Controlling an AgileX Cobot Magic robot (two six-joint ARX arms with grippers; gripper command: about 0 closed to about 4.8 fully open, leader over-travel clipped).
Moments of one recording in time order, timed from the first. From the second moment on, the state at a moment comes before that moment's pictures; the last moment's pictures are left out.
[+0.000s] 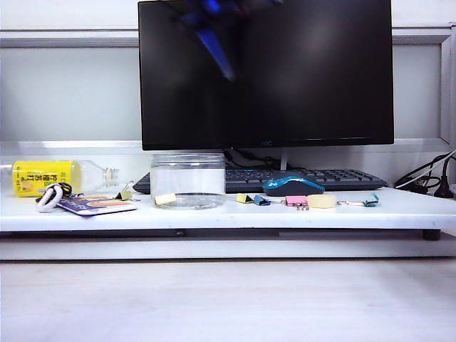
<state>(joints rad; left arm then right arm) -0.68 2.14 2.47 -1.31 -0.06 0.20 -0.07 0.00 0.01 -0.14 -0.46 0.35</state>
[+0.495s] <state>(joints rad) -0.63 2.19 2.28 -1.43 -0.12 -0.01 -0.07 0.00 0.01 -0.15 -0.46 0.35</state>
